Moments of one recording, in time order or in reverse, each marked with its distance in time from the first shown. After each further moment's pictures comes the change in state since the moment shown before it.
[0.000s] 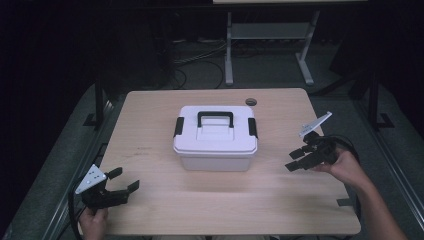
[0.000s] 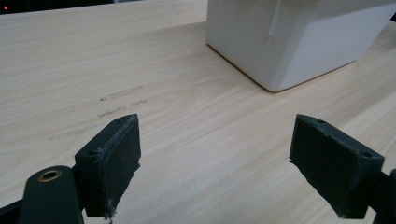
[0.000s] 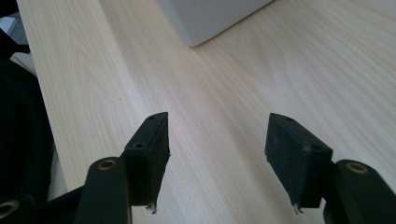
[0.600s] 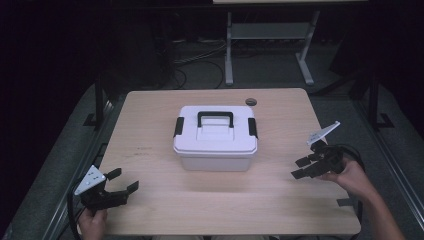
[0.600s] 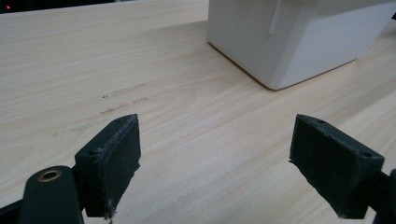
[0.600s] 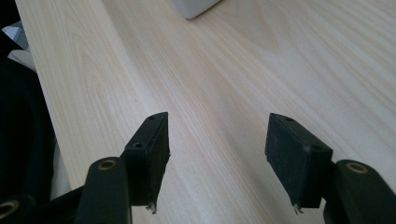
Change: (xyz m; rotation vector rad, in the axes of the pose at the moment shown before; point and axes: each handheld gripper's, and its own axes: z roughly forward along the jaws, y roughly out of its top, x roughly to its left) left arm -0.001 -0.001 -0.003 -0.002 0.007 -0.003; right arm -0.002 -0.032 0.003 -0.011 0.012 0.057
